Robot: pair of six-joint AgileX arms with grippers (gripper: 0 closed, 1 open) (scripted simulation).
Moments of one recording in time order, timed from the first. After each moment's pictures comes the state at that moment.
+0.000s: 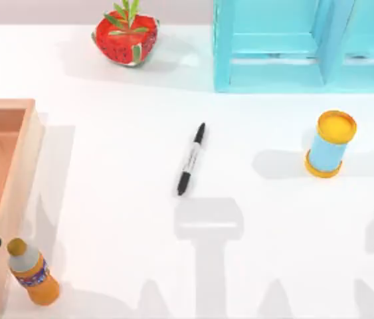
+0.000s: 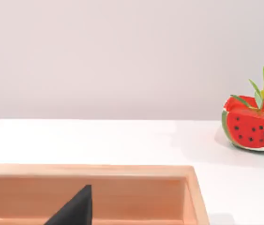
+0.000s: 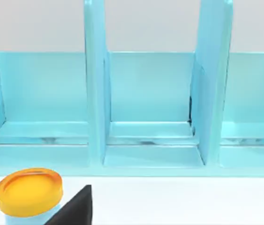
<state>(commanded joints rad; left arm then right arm) 0.00 0.00 0.00 0.00 0.00 0.00 0.00 0.00 0.00 0.00 0.00 0.00</state>
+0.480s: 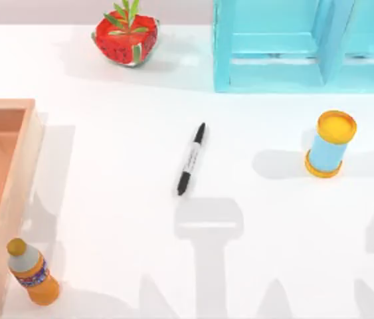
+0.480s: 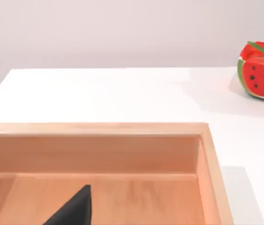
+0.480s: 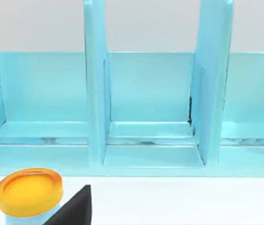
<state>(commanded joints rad) 0.03 0.22 0.20 -0.17 0.00 0.03 0.00 0.00 0.00 0.00 0.00 0.00</state>
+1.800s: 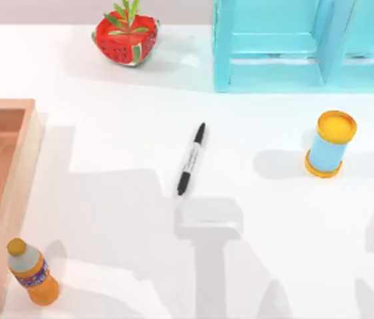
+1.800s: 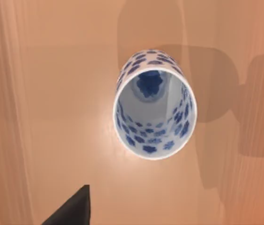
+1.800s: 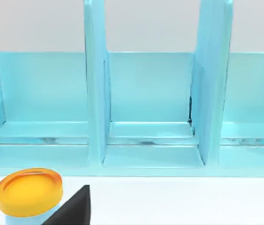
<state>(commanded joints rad) 0.22 1.78 1.50 -1.29 0.00 0.24 0.00 0.00 0.00 0.00 0.00 0.00</state>
